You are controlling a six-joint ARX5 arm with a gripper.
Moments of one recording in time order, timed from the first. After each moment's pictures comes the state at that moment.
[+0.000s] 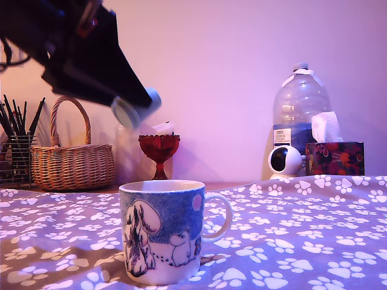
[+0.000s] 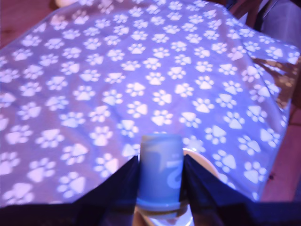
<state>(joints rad) -0.67 1.13 0.67 -0.14 0.31 0.08</state>
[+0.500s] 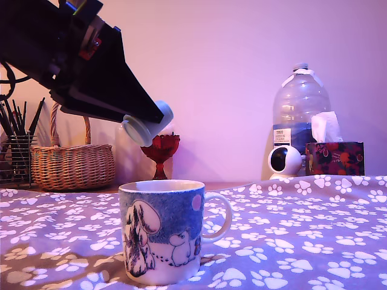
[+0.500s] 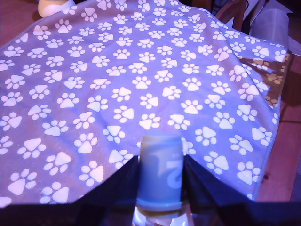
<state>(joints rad) -0.71 1.14 0.59 -0.01 0.31 0.08</state>
